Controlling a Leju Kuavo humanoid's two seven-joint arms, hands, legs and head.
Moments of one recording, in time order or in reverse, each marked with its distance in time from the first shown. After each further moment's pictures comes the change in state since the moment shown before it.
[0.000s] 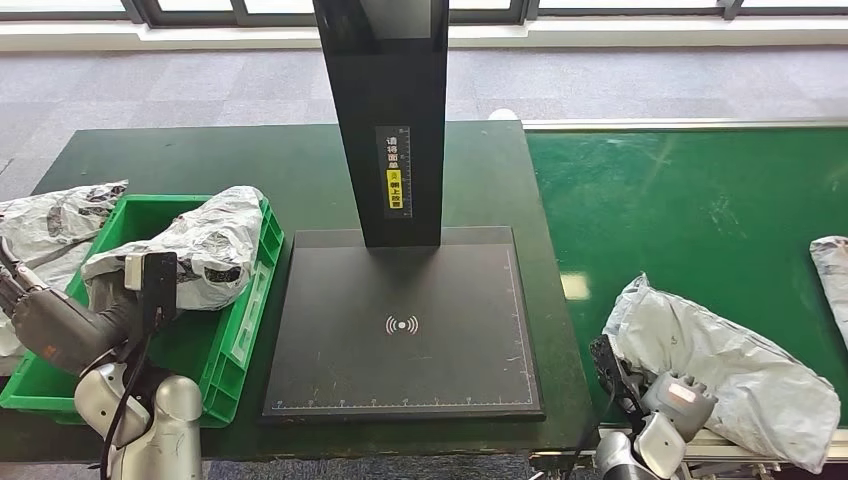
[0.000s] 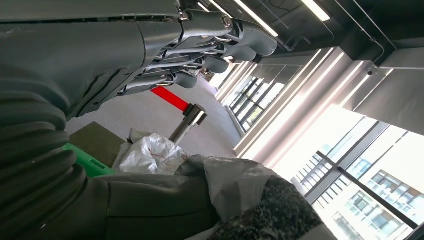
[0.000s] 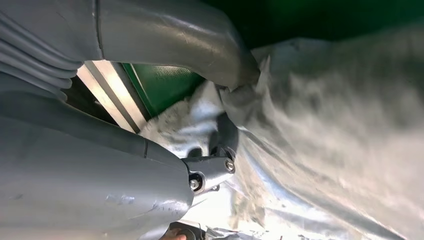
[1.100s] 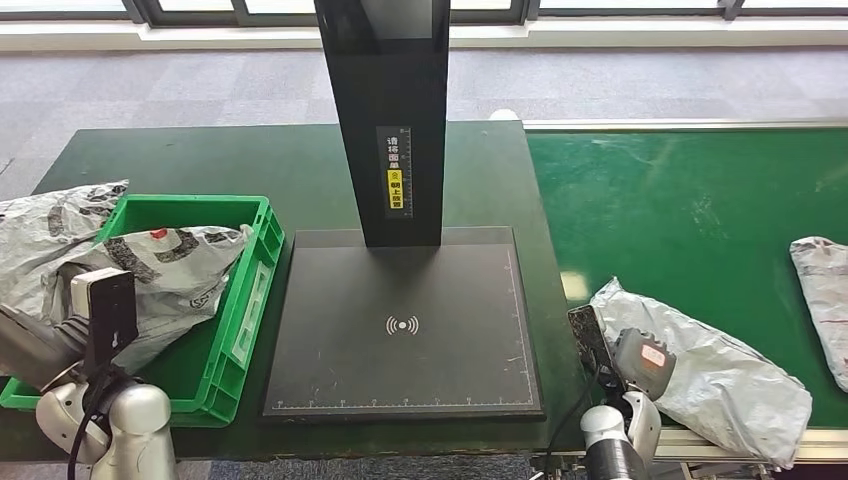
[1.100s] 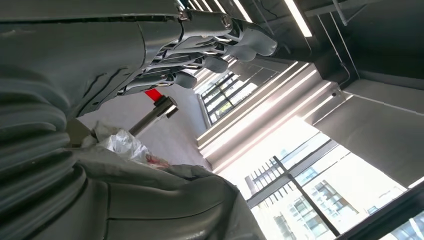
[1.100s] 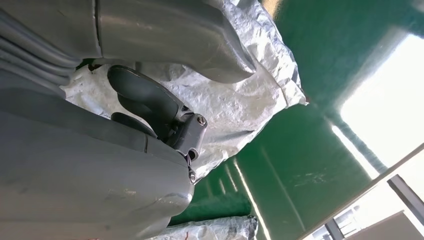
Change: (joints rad) left arm 0.028 0.002 0.054 -0.109 0.338 0.001 -0.333; right arm -0.070 0.065 0.000 0.016 -0.449 -0.078 -0.599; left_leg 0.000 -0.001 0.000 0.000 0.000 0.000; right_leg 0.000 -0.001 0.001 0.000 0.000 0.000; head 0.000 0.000
